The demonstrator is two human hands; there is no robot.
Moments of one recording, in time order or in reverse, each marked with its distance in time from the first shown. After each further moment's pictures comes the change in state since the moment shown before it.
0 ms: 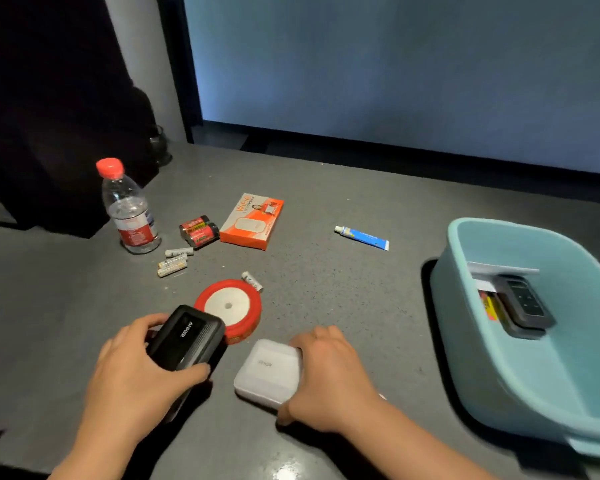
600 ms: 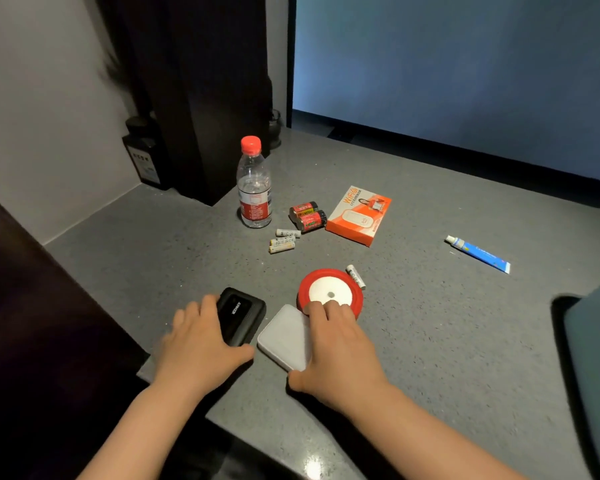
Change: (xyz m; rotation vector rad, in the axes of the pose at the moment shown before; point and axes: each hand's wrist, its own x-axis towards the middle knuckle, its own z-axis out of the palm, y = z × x) left_hand 0.015 -0.073 -0.029 0.305 -0.095 -0.169; right_hand 0.052 -0.095 0.055 -0.098 0.101 -0.260
